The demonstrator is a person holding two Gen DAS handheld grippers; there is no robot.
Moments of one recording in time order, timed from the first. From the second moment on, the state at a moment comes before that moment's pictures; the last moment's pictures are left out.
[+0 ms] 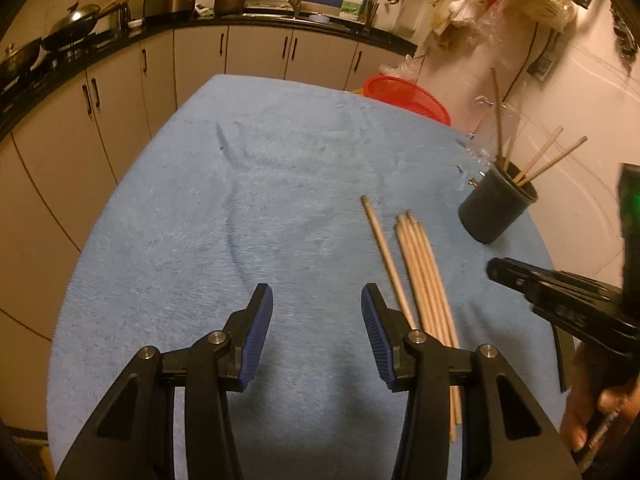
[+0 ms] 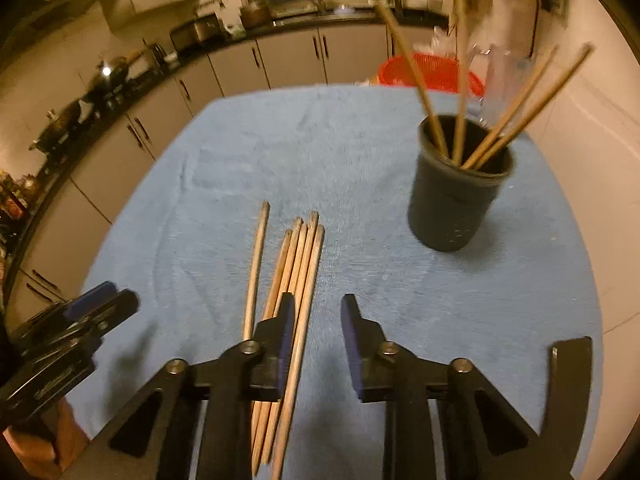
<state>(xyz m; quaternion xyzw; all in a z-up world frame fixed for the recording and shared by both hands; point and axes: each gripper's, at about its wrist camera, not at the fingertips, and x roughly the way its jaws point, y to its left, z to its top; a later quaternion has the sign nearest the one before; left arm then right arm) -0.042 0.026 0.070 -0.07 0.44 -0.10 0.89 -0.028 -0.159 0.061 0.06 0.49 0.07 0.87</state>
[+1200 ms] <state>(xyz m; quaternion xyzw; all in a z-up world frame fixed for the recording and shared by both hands) 0.047 0.000 0.041 -0.11 0.52 -0.14 0.83 -0.015 -0.150 0.038 0.05 0.51 0.12 0.85</state>
